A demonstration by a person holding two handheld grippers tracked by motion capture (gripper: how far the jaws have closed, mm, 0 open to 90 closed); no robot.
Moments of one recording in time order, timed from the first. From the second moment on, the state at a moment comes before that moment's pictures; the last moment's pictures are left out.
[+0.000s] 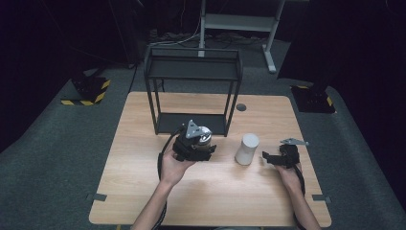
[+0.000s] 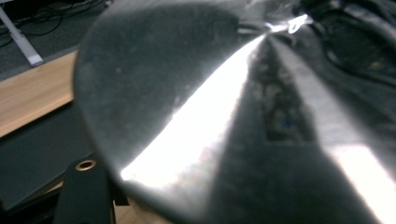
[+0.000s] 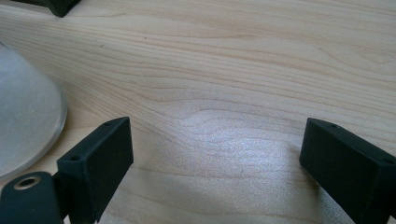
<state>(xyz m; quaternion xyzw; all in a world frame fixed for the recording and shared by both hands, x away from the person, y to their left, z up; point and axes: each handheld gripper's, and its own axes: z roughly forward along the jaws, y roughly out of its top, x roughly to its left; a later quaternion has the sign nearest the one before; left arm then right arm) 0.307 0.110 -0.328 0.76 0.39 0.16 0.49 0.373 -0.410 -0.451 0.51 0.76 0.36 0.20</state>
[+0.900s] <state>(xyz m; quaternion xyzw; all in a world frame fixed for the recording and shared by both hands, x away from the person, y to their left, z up) 0.338 0.130 -0.234 0.80 0.34 0.17 0.46 0.372 -0.410 -0.451 0.51 0.75 0.37 0.20</state>
